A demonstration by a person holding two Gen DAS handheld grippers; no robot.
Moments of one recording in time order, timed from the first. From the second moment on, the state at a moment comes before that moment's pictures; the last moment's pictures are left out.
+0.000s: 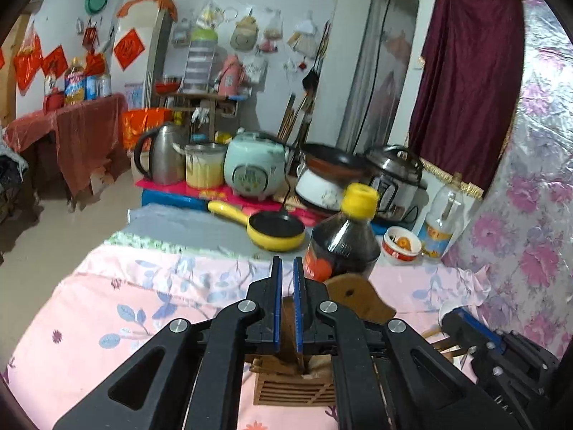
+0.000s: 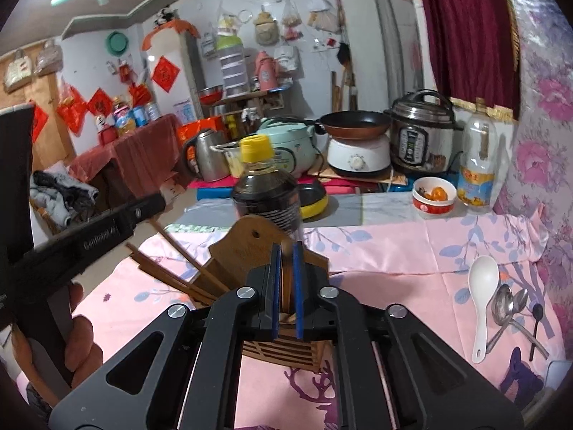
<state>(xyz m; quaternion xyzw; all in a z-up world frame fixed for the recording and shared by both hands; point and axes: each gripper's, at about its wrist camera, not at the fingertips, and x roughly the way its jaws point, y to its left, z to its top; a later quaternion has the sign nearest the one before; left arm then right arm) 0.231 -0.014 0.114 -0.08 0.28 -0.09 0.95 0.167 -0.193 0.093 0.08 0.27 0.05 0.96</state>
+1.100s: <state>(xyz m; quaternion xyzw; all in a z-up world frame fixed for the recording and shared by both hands) 0.144 -0.002 0.158 -0.05 0.21 -0.05 0.97 0.103 -0.199 0.135 0.10 0.21 0.06 0.97</state>
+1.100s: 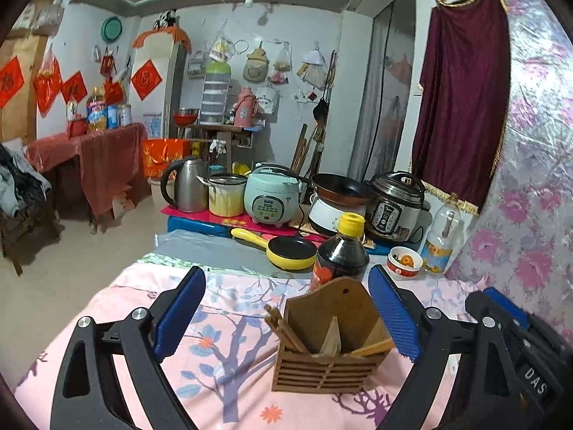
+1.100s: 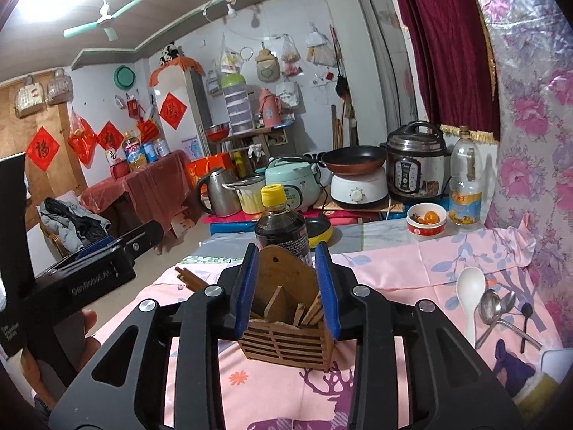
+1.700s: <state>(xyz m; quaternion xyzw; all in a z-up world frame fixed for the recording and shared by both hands) 0.051 -0.020 0.171 0.01 0.16 -0.02 0.99 0.034 -0.195 0.151 0.10 0.19 0.04 0.98</state>
